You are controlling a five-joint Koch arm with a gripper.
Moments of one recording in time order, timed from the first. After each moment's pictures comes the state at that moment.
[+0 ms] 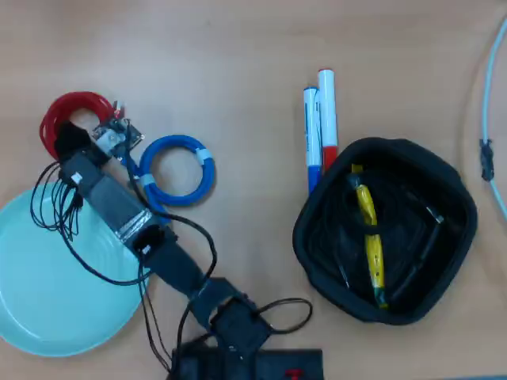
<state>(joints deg) 45.4 45.3 41.7 64.2 18.7</state>
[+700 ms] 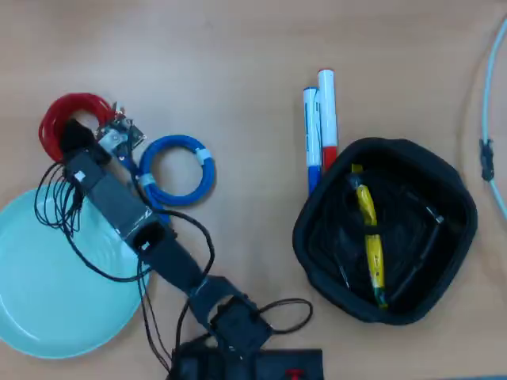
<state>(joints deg) 44.6 41.4 41.3 59.2 20.3</state>
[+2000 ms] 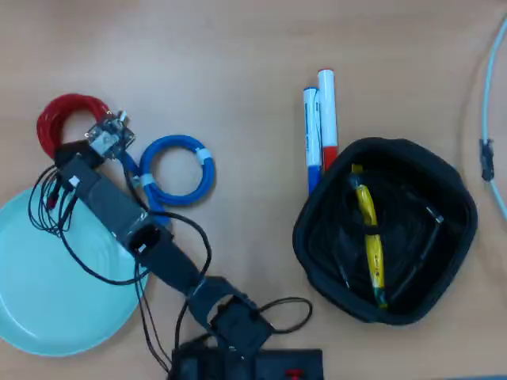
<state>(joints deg) 42.6 40.2 40.8 58.5 31.0</state>
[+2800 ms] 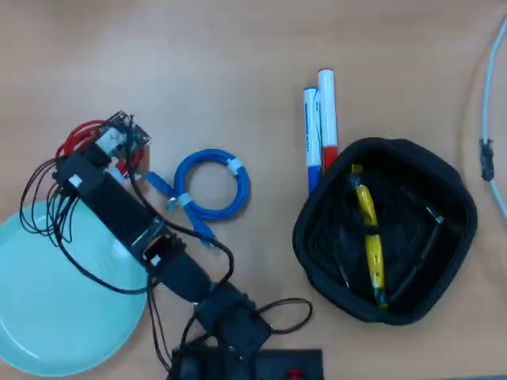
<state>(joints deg) 45.0 56.4 37.5 90.0 29.0</state>
